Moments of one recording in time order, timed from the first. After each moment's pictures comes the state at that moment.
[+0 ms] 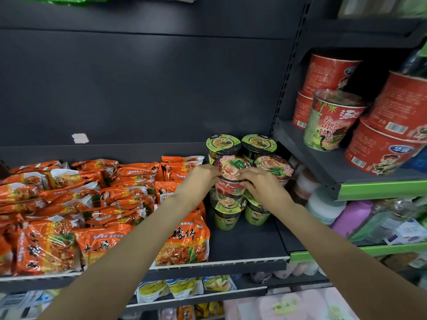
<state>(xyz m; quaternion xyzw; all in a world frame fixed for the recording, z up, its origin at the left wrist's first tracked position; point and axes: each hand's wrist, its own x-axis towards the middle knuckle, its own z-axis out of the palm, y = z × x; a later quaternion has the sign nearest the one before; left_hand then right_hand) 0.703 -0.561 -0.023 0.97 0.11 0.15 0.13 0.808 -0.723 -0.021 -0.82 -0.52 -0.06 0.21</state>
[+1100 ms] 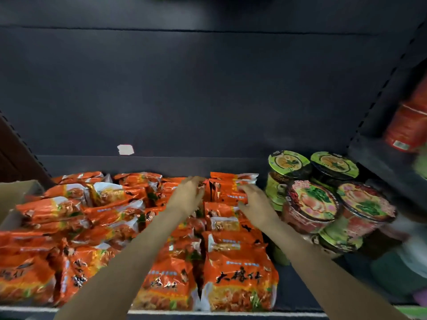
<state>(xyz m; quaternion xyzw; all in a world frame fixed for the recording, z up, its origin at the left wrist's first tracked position) 0.650 -0.385 -0.066 0.92 0.28 0.14 0.24 0.773 -0.539 -0.076 -0.86 -0.43 0.09 0.25</state>
